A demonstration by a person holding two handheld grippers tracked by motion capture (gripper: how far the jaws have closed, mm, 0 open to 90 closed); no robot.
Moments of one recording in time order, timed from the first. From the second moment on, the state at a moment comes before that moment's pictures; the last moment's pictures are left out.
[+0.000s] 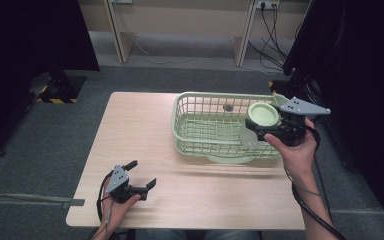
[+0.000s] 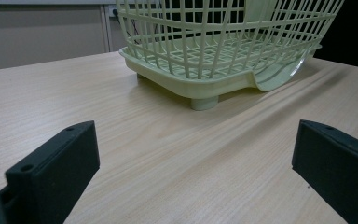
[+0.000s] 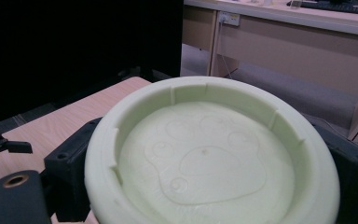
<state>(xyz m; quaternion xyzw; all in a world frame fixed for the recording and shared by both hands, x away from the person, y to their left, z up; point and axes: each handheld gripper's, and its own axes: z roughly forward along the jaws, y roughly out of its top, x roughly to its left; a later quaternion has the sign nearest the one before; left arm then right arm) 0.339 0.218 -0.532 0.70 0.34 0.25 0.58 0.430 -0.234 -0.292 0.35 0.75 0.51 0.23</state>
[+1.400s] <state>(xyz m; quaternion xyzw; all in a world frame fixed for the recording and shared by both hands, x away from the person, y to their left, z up) 0.340 0.218 -0.532 0.70 0.33 0.24 0.58 0.544 -0.199 -0.348 0.46 0.77 0.41 0.18</state>
